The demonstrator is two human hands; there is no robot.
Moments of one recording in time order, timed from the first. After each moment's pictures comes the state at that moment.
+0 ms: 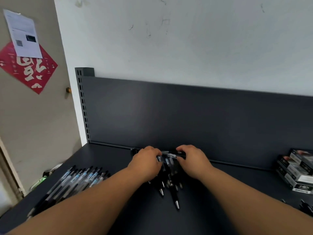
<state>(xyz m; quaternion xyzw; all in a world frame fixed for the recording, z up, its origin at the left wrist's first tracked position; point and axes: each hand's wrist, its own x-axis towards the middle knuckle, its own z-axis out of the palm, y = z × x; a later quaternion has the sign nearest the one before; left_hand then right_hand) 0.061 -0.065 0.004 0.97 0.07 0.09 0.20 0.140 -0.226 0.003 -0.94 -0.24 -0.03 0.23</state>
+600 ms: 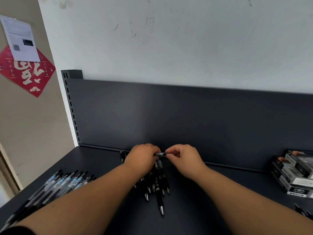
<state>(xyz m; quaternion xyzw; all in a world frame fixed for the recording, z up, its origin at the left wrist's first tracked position) 0.097 -0.080 0.009 0.99 0.02 0.14 0.09 0.152 -0.238 0.006 -0.88 -0.29 -0.03 0.37</state>
